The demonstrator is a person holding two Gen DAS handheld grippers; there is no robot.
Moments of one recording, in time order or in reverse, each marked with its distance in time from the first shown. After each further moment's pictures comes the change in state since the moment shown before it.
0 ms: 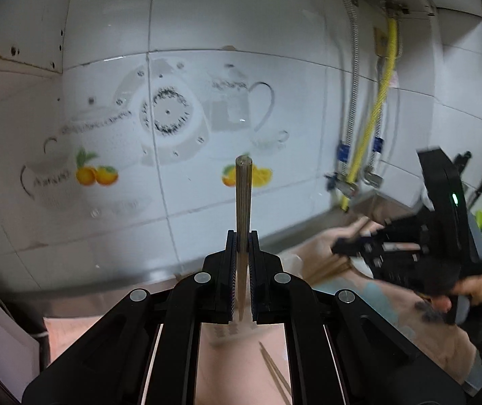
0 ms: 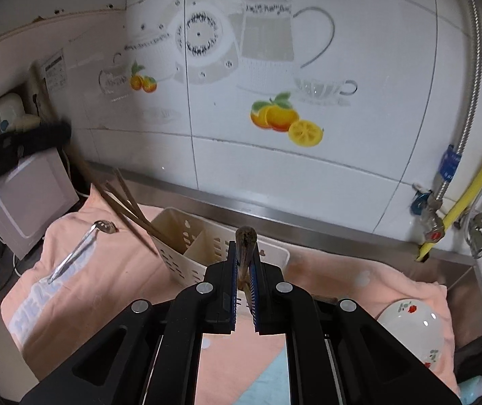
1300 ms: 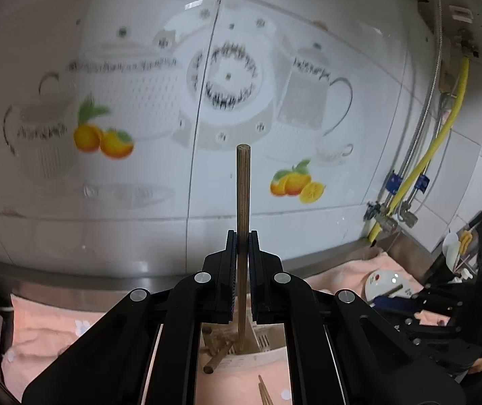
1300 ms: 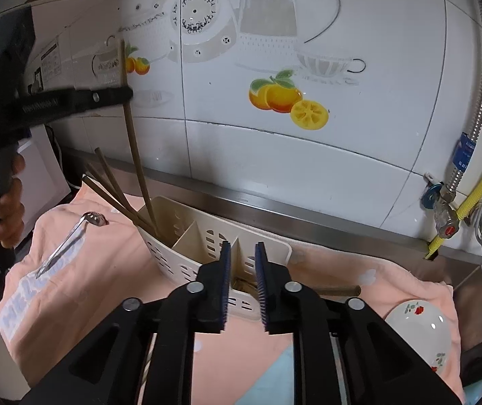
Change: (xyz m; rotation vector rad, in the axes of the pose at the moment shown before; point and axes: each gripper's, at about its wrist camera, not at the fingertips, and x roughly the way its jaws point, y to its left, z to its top) left arm 0.079 0.060 -0.003 -0.229 0.022 0.016; right arm 0.024 -0.002 -0.013 -0.014 -0.002 -0.016
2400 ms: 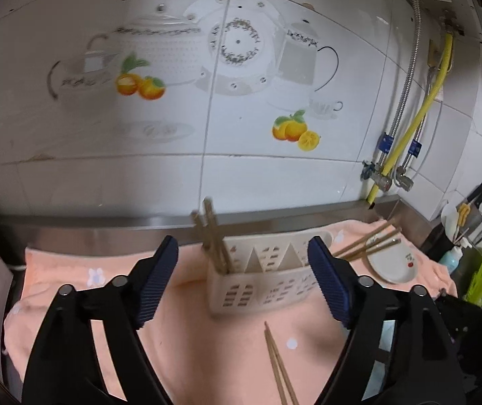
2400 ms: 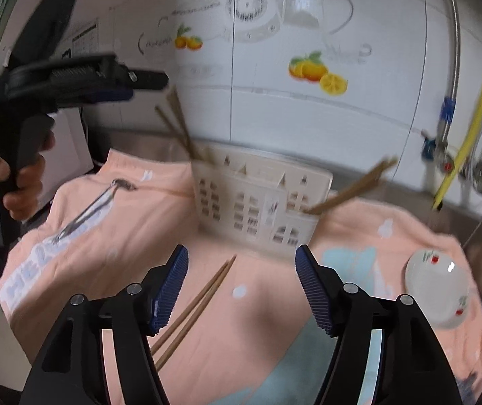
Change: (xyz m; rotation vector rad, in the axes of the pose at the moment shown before) left arm -0.057 0.003 -0.073 0.003 0.034 0.040; right arm -0.036 0.071 -0.101 0.000 -0.032 -0.001
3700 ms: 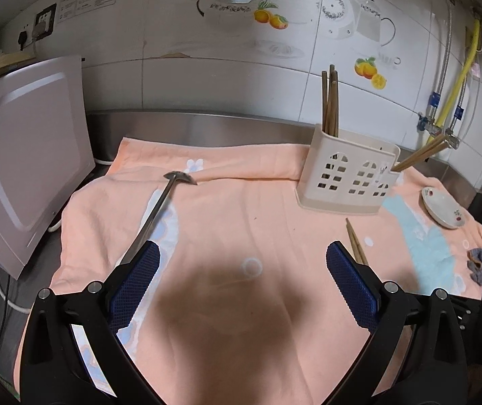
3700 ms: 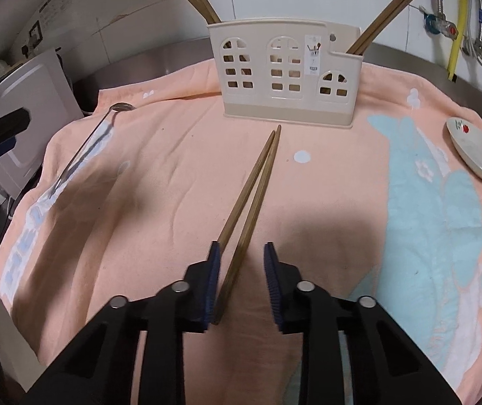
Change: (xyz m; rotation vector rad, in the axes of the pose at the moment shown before) left arm -0.090 0.073 -0.166 -0.109 0.049 0.251; right arm 0.052 0.074 -0.108 0.216 0.213 -0.013
